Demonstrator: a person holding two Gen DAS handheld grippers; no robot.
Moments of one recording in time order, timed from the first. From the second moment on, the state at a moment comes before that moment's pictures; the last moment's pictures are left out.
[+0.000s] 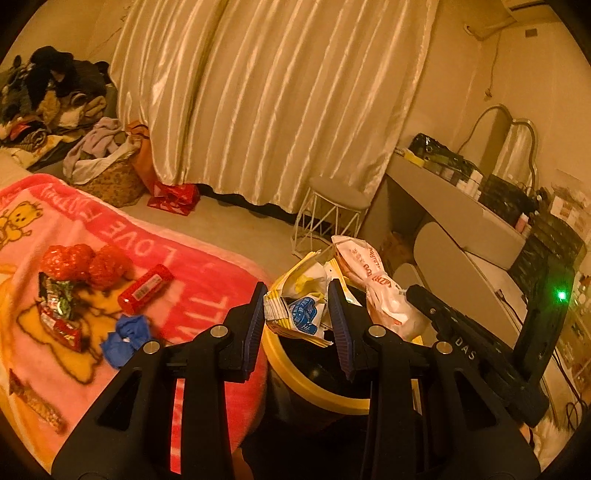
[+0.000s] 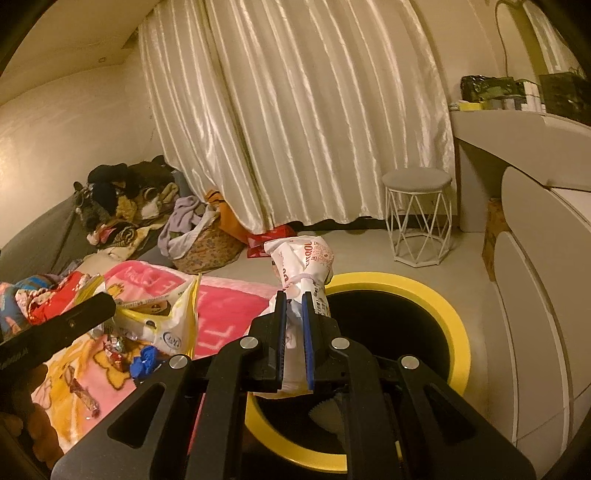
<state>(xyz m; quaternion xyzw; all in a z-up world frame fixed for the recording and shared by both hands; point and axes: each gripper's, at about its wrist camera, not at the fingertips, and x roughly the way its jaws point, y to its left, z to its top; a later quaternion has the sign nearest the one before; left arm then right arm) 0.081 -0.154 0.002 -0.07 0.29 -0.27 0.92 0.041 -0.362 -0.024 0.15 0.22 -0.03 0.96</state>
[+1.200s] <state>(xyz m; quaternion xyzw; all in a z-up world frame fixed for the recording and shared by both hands) 0.104 -0.229 -0.043 0.00 0.34 -0.31 0.89 0.042 -0.421 -0.059 0.20 0.26 -0.11 0.94</state>
